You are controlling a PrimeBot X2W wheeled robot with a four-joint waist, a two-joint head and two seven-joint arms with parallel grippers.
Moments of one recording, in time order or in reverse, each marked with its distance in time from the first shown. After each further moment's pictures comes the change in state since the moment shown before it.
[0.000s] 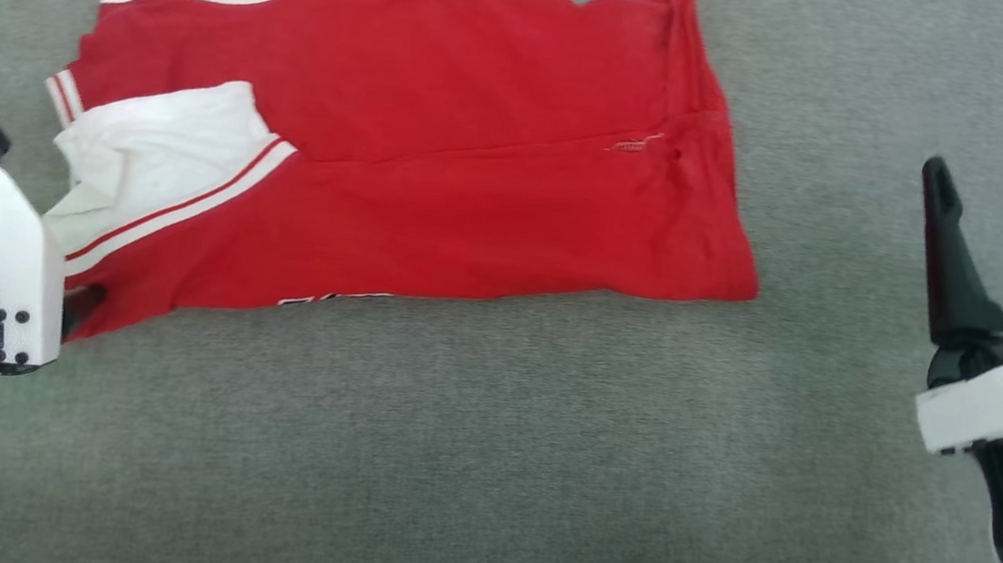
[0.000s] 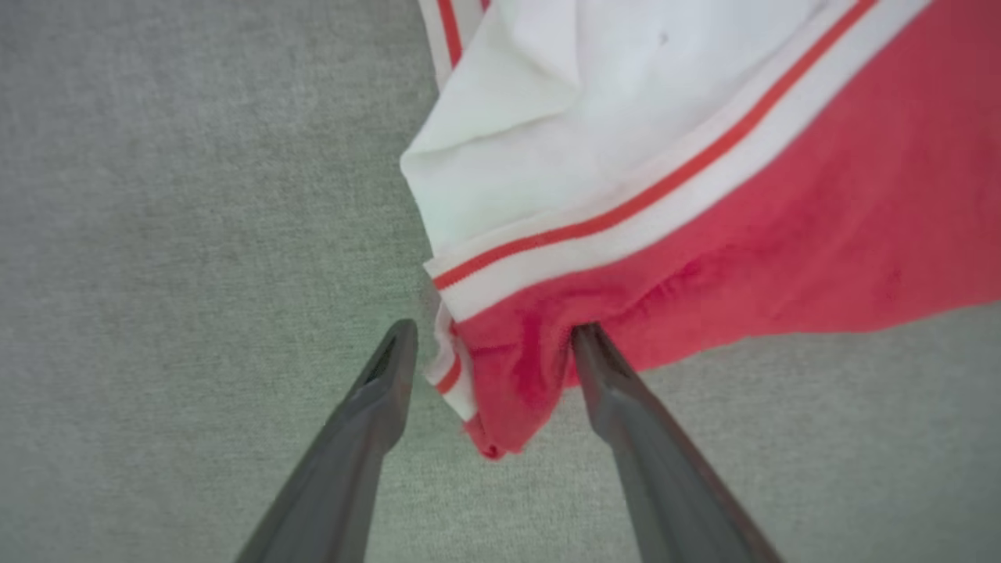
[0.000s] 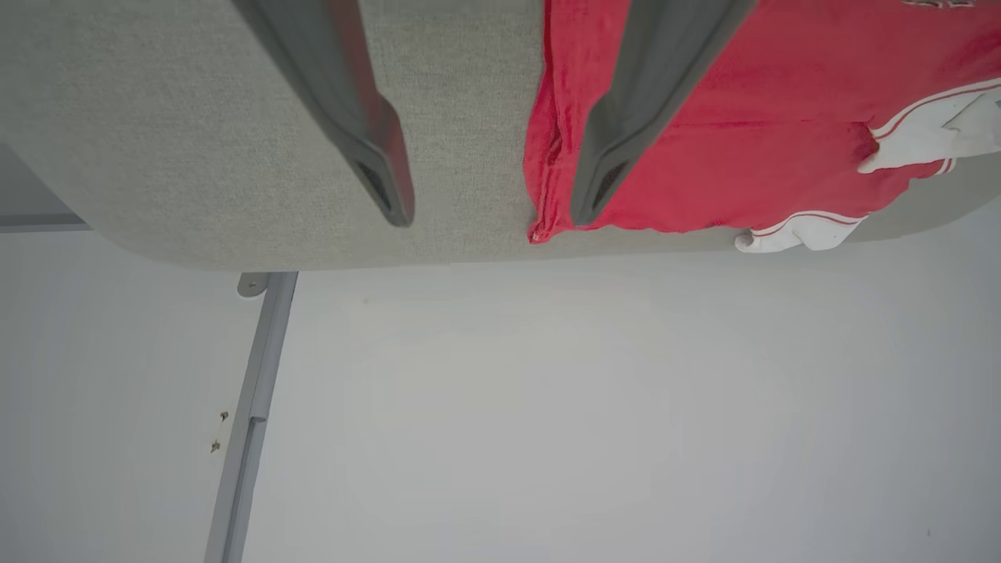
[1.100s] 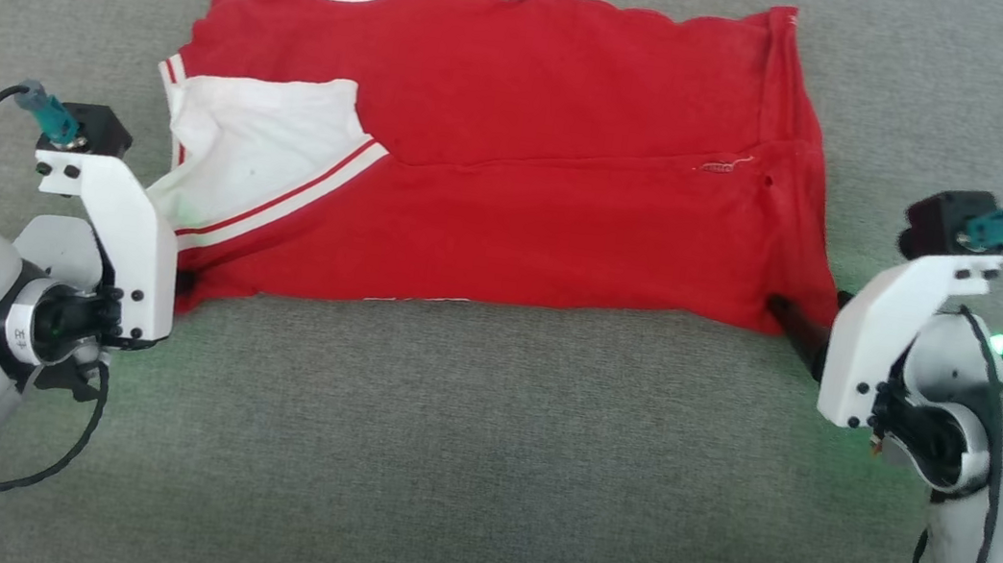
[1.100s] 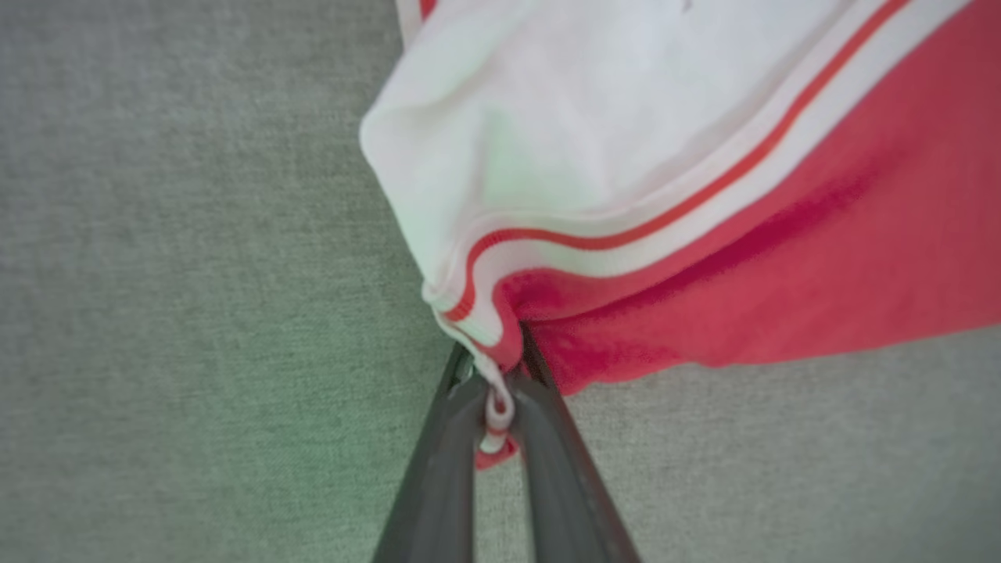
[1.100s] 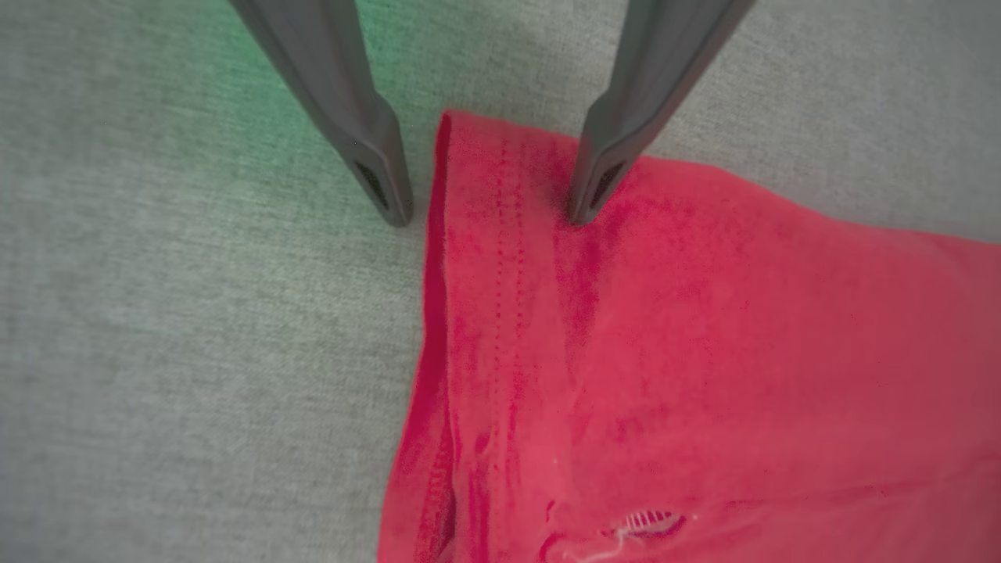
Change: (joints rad) left arm -0.120 -0.277 -0.065 0.376 0.013 -0.207 -0.054; right arm -0.205 -0.014 0.114 0.483 0.016 0.000 0.536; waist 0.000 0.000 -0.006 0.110
